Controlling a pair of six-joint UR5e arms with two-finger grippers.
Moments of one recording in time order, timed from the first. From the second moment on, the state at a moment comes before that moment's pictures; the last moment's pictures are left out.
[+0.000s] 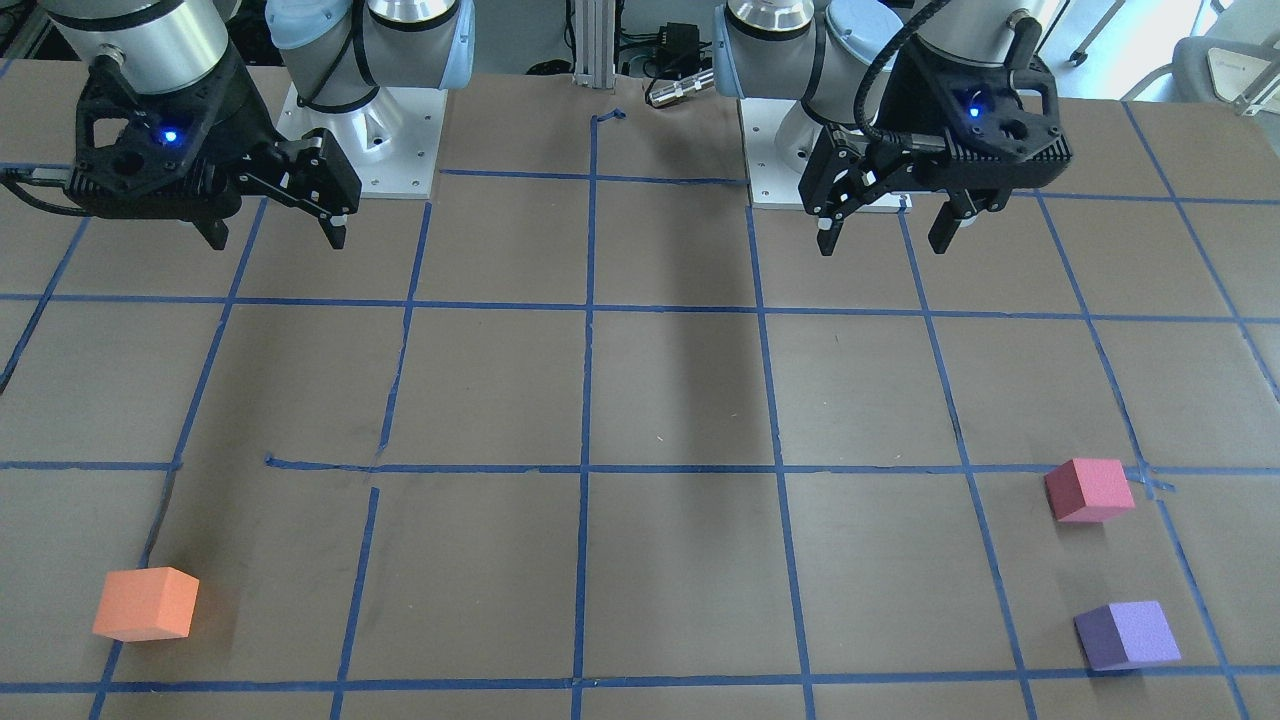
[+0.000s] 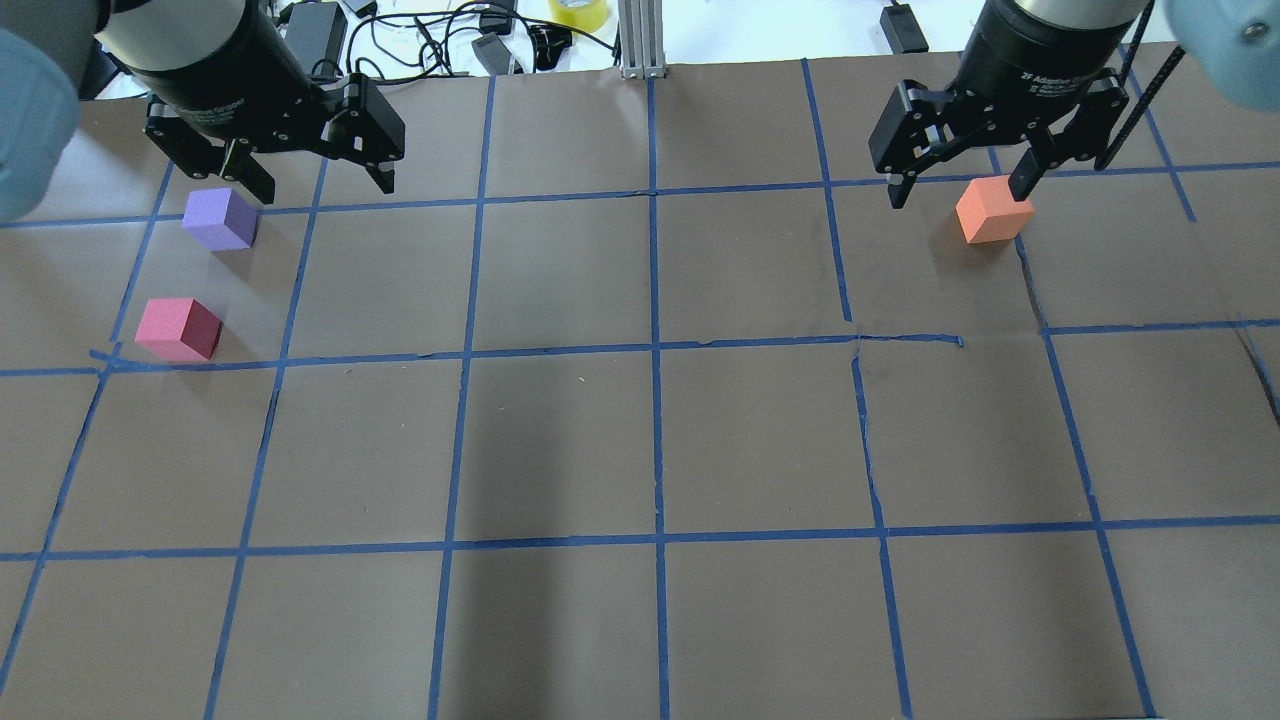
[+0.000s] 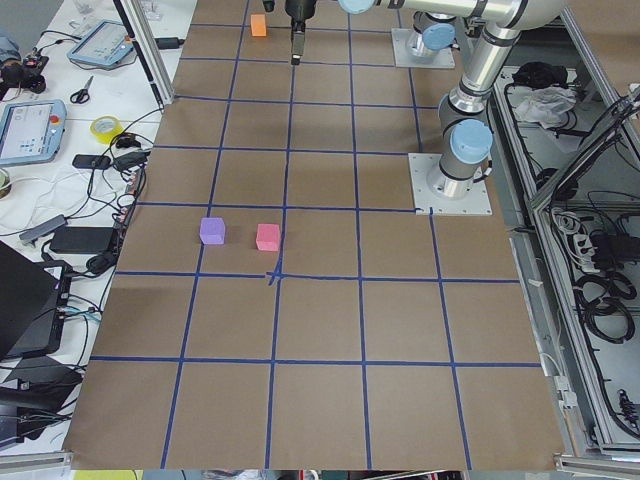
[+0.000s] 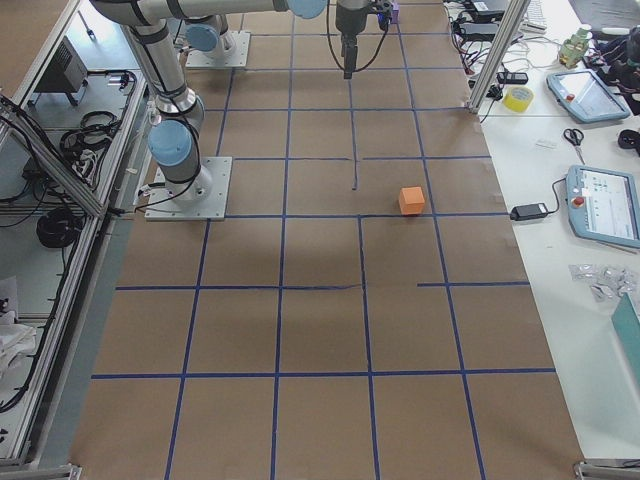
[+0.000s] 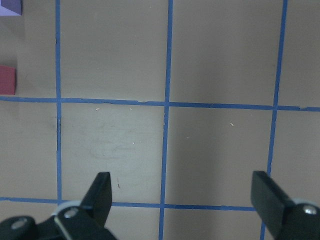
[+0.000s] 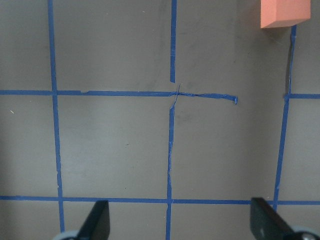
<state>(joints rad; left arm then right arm) -1.59 -1.55 -1.51 -1.53 1.59 -0.08 1.57 -1.55 1.47 -1.48 -1.56 -0.03</state>
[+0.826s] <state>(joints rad) -1.59 -1.55 -1.52 -1.49 1.58 -0.08 1.57 -1.55 1.47 -1.49 -1.56 -0.03</state>
